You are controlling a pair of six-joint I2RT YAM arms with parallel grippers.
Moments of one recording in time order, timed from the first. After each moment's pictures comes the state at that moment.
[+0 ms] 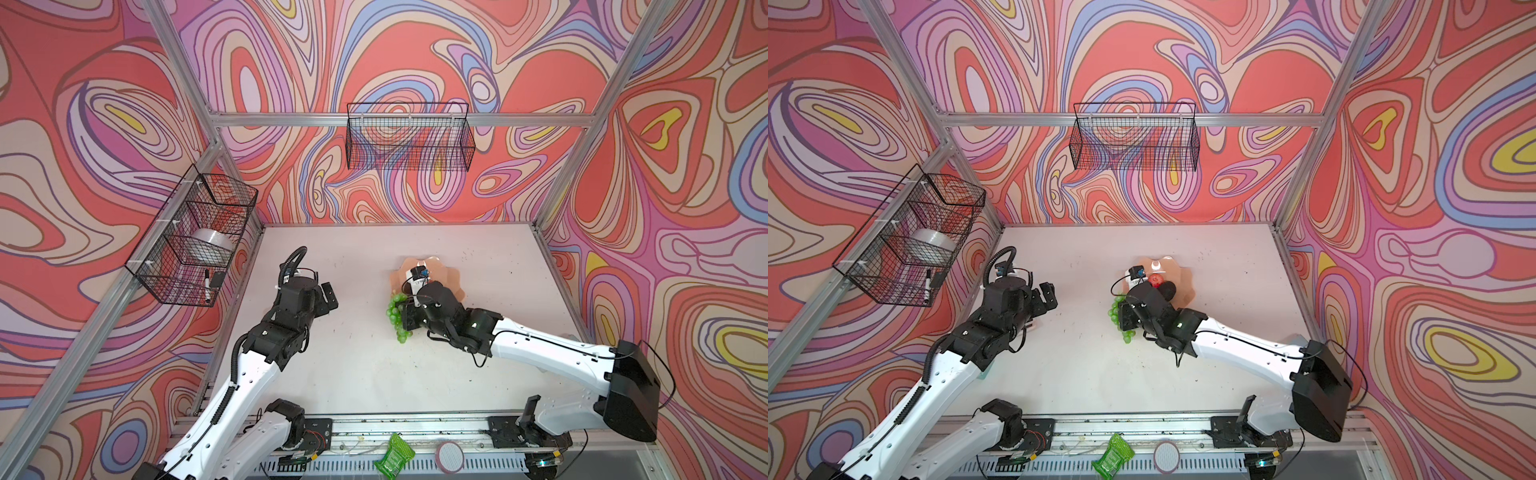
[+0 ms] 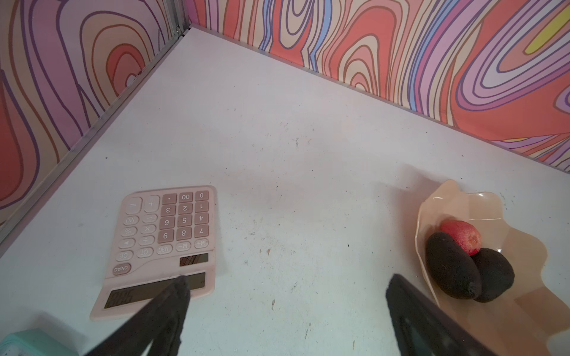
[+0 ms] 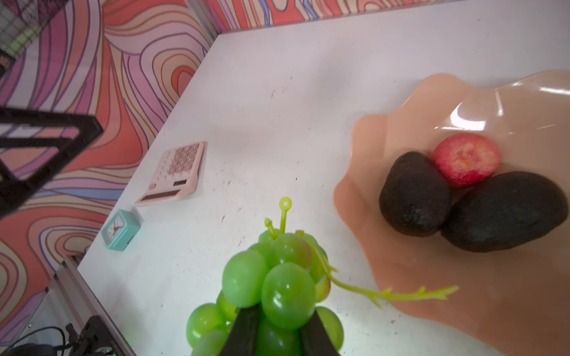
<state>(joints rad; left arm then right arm) -0.35 0.89 0.83 -0.57 -0.35 -0.56 0.90 1.37 1.02 -0.22 0.17 0.59</state>
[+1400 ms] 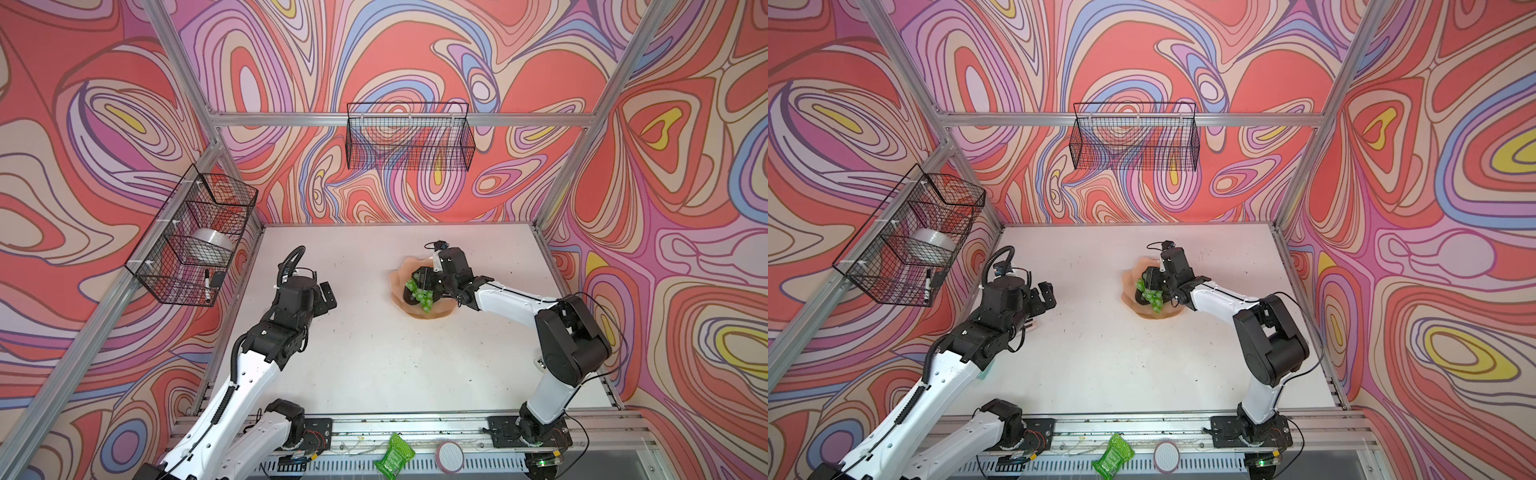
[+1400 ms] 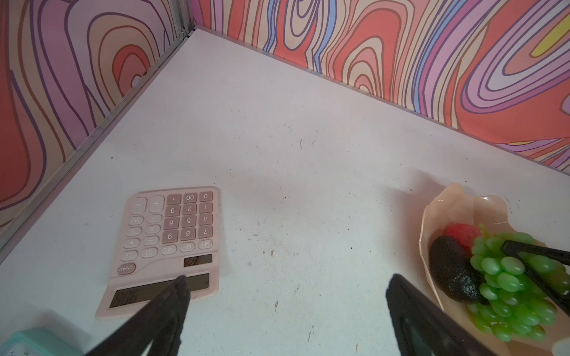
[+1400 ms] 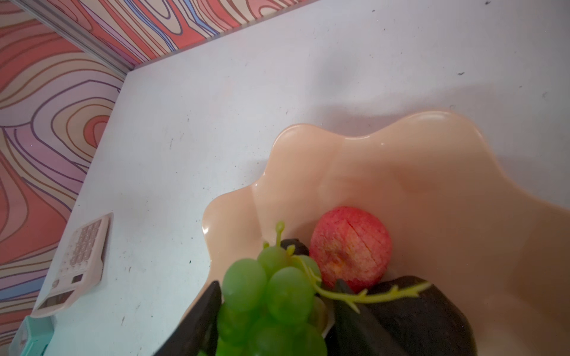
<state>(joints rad) -0.33 0.89 0.83 -0.57 -0.36 -0.55 0.48 1.75 1.09 0.04 -0.14 0.51</state>
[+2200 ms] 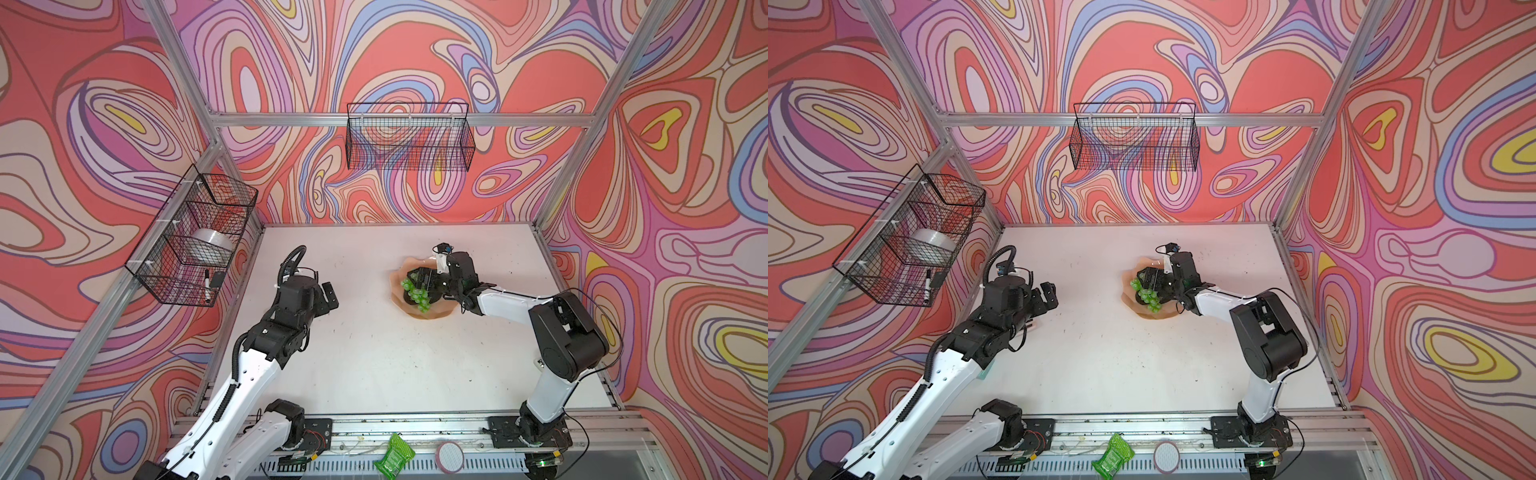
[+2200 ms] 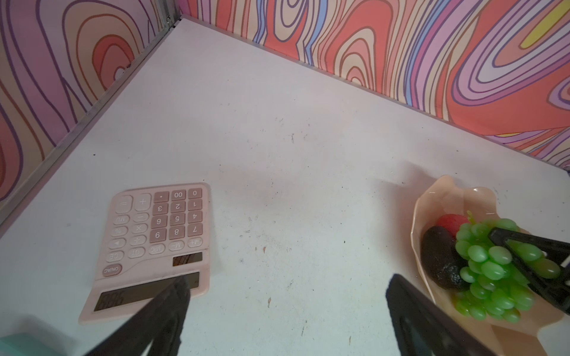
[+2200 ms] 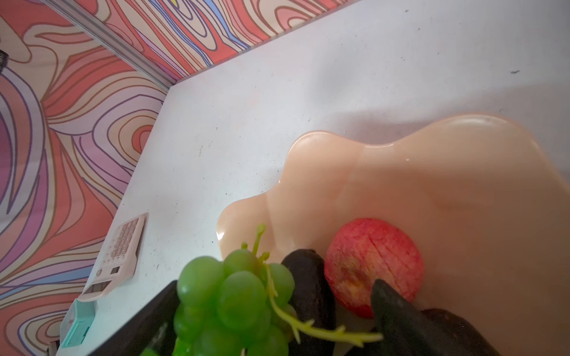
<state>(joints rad) -0.32 0.90 0.82 -0.55 -0.29 -0.55 0.43 1.79 0.98 0.28 -0.30 0.55</state>
